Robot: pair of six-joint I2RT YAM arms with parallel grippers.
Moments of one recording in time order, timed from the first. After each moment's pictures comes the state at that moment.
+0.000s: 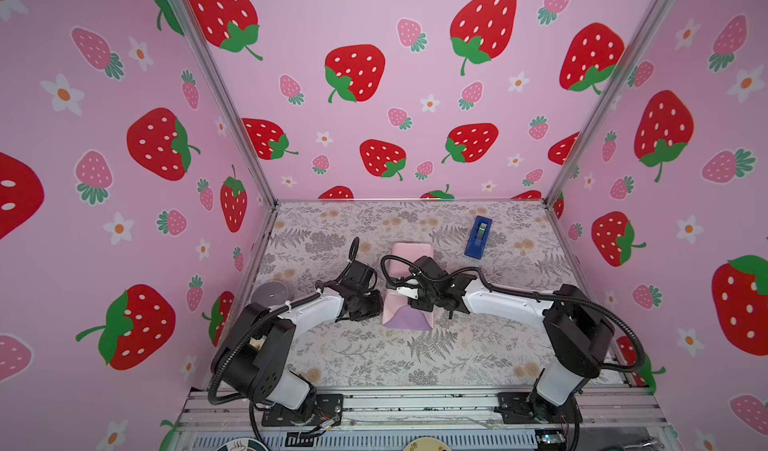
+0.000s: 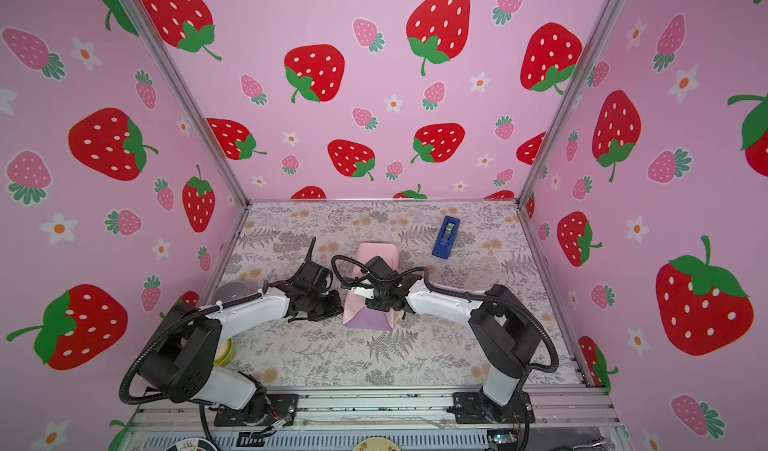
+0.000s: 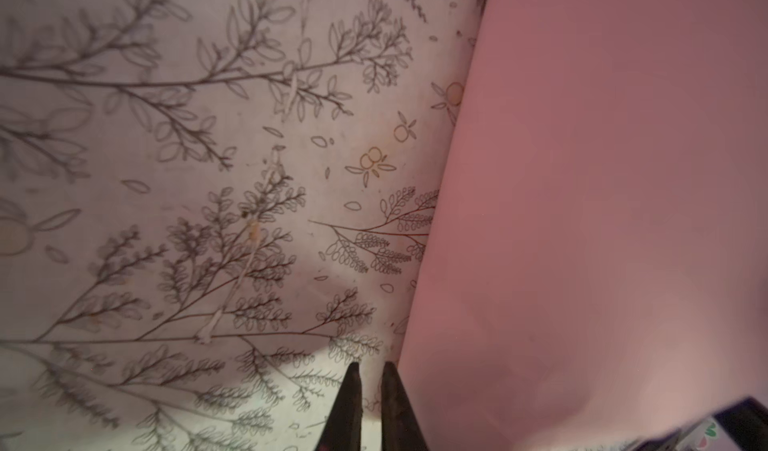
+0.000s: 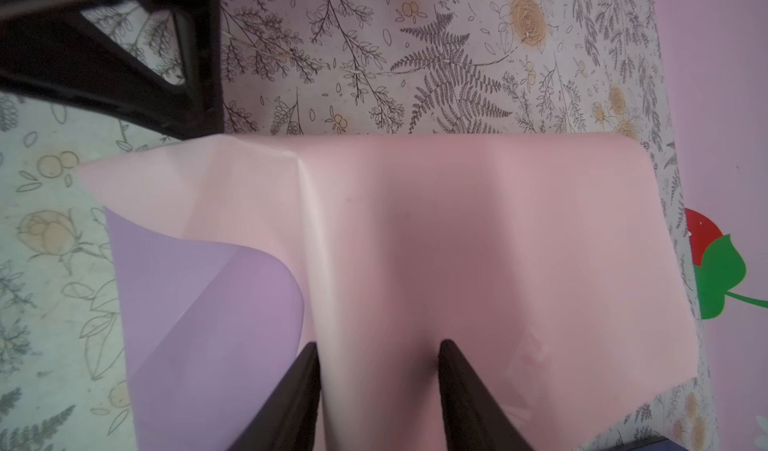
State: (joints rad) left arm -0.48 1.52 0.75 -0.35 0.27 -0.68; right arm 0.98 1.71 1.09 -0.28 0.10 -0.62
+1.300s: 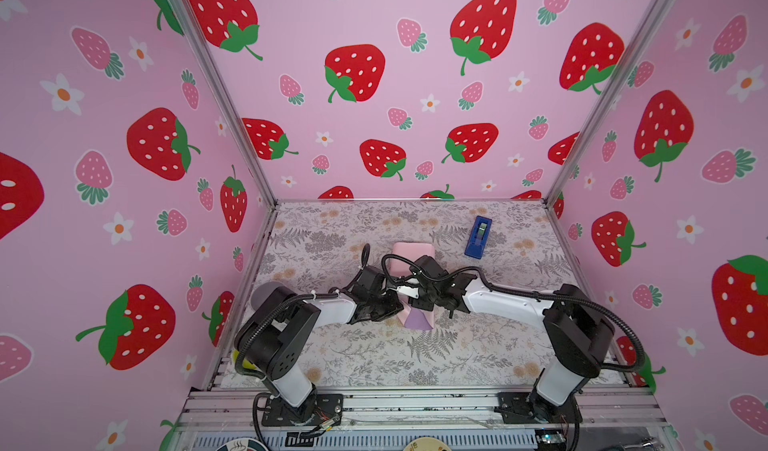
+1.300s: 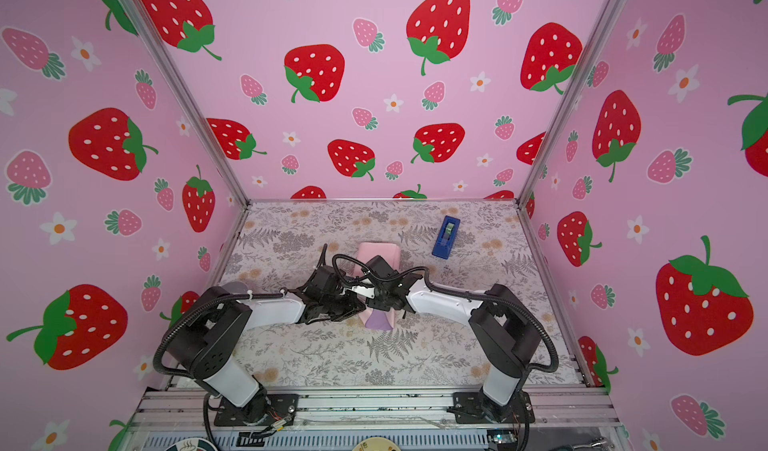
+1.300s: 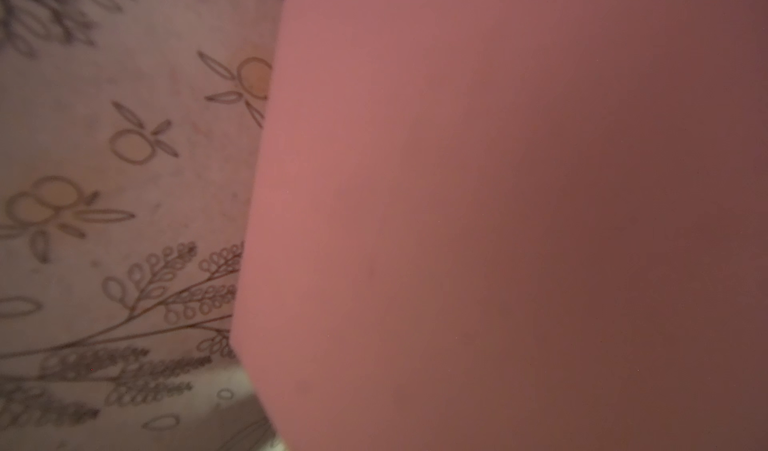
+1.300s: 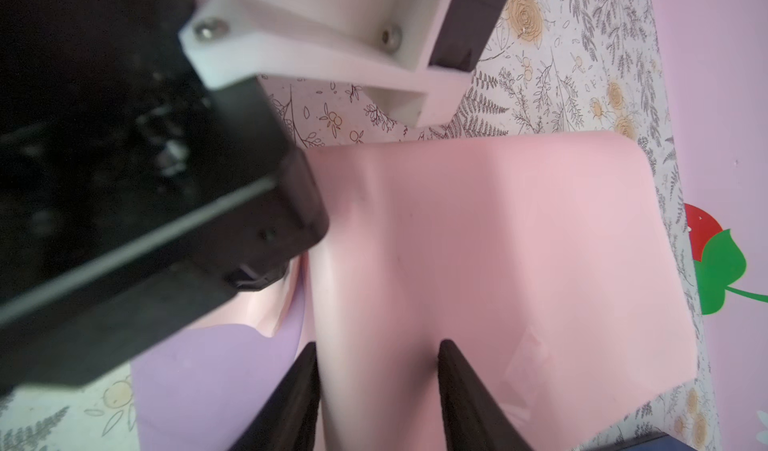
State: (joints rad) left arm -0.56 1.67 0.68 0.09 0.40 -0.90; right arm 0.98 1.71 1.09 -0.28 0.10 -0.61
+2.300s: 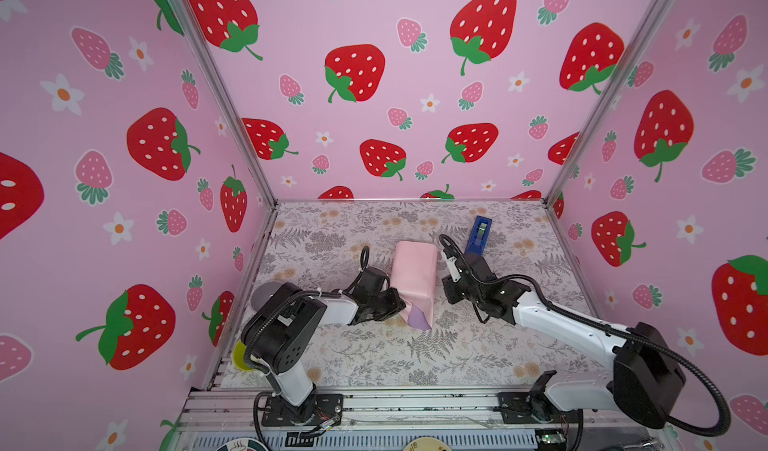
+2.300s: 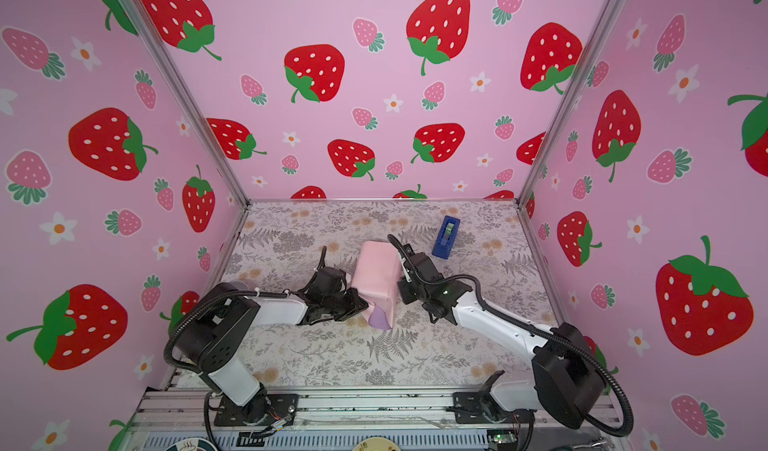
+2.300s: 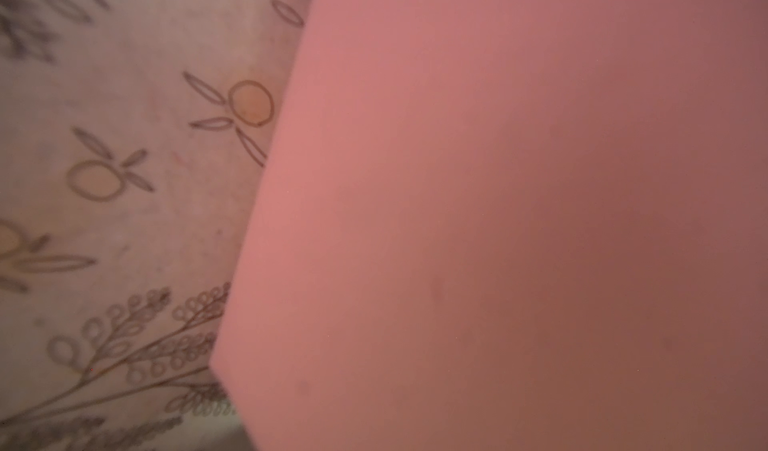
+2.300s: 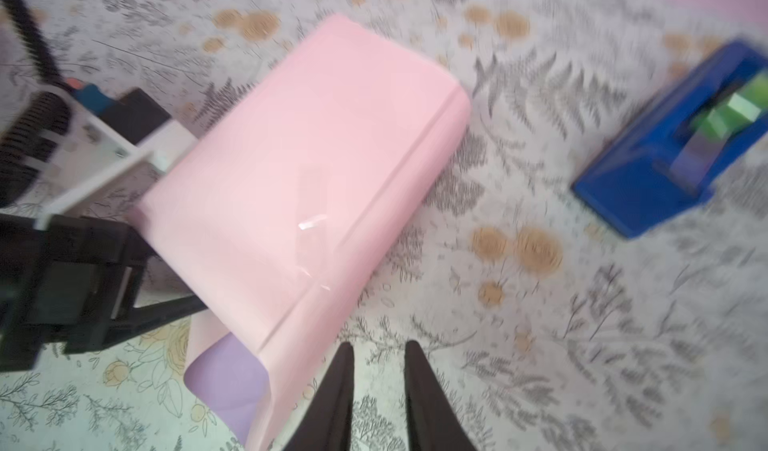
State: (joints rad) left arm -0.56 1.71 0.66 0.21 0.41 -0.97; right arm 0.81 1.34 0.78 -0.25 0.12 0.26
